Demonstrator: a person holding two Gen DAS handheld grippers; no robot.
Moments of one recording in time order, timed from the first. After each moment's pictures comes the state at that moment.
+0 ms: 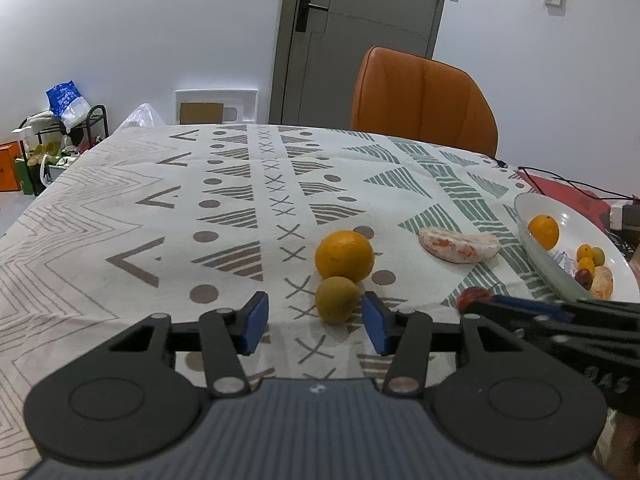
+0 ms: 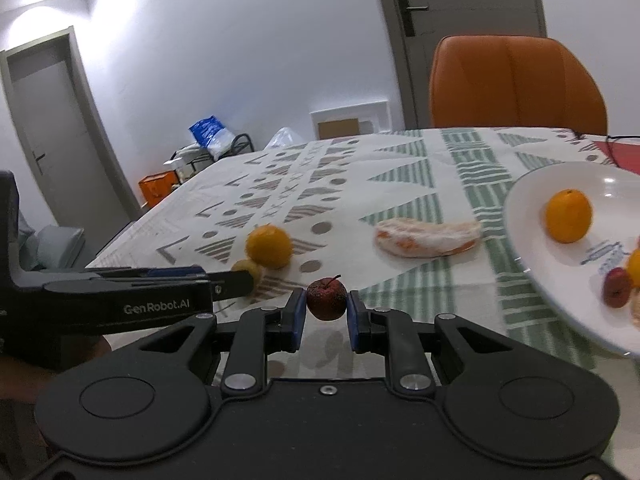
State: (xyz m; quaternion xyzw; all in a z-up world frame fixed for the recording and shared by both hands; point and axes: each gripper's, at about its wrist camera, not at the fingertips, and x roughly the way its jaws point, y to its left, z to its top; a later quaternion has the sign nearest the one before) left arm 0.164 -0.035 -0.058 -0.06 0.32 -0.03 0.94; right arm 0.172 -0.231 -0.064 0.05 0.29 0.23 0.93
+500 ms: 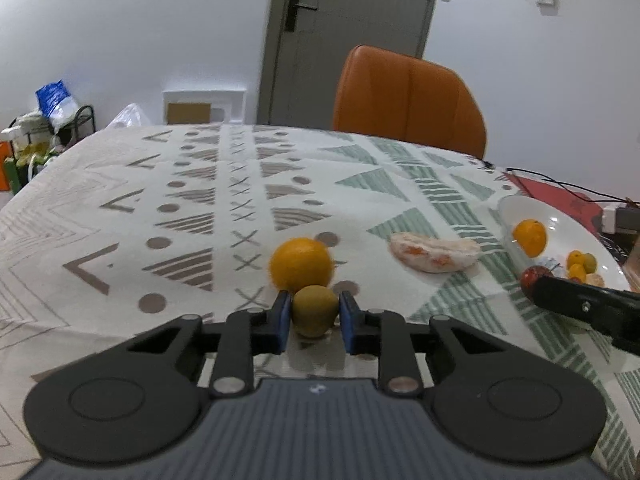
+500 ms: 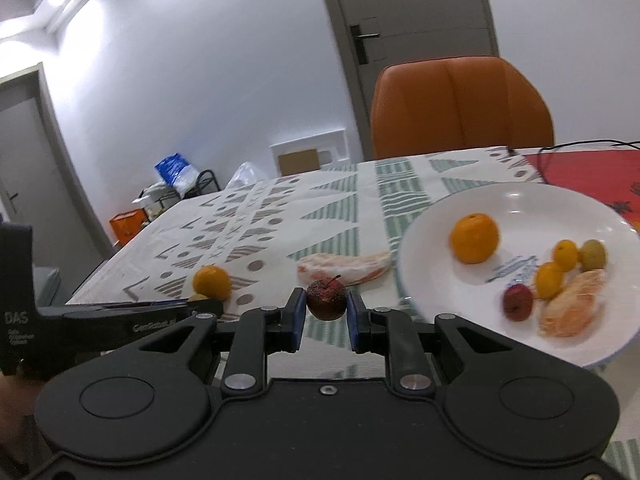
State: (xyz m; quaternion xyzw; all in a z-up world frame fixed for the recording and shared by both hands) left arm 0.175 -0.061 -0.060 -0.06 0.32 -0.05 0.95; right arm 0.168 -0.285 -0.051 0.08 0.26 0.18 0.95
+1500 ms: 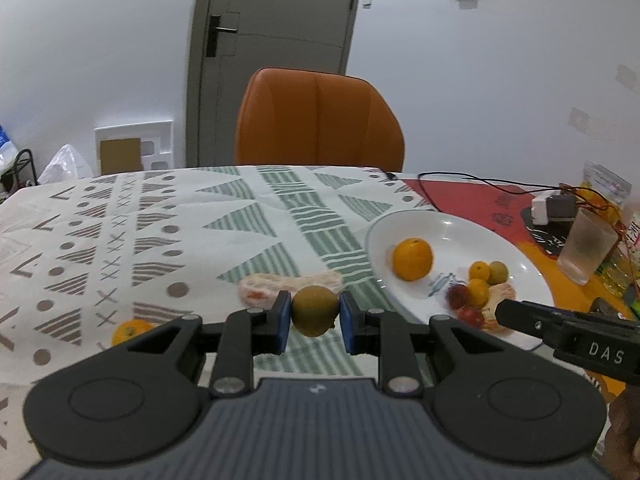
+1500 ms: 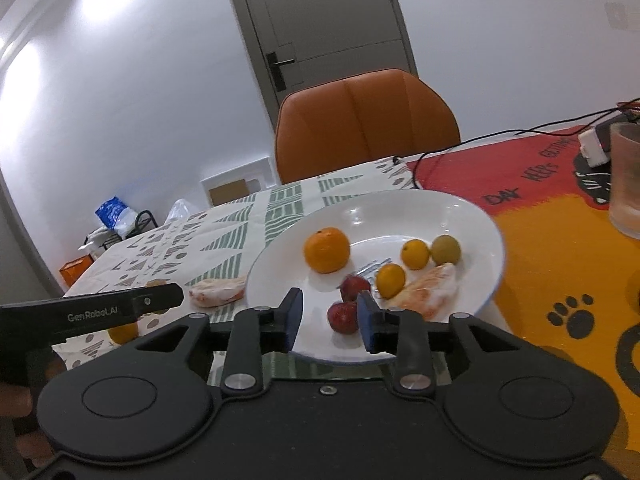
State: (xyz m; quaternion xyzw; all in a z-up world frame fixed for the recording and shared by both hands) left arm 0.177 -0.147 -0.029 -0.03 0.28 -0.14 0.95; right arm 0.152 -0.369 -0.055 0.12 0.24 0.08 0.96
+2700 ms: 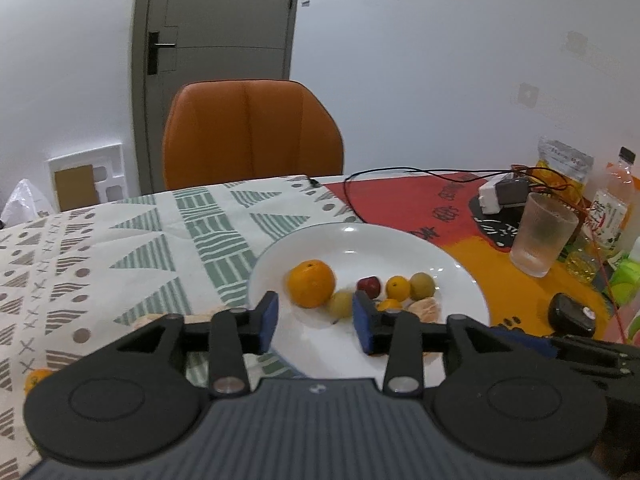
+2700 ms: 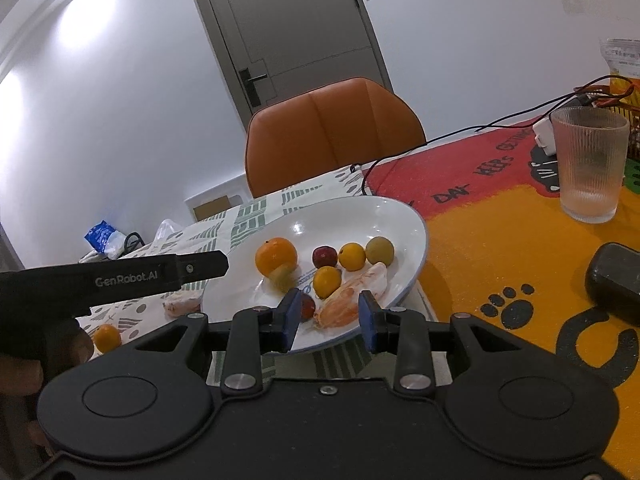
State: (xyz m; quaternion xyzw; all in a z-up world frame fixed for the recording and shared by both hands) left arm 0.185 -0.223 -0.018 0.01 0.27 -0.19 0.94; right arm 0.135 -0.411 -0.057 0.16 0.23 0.06 0.96
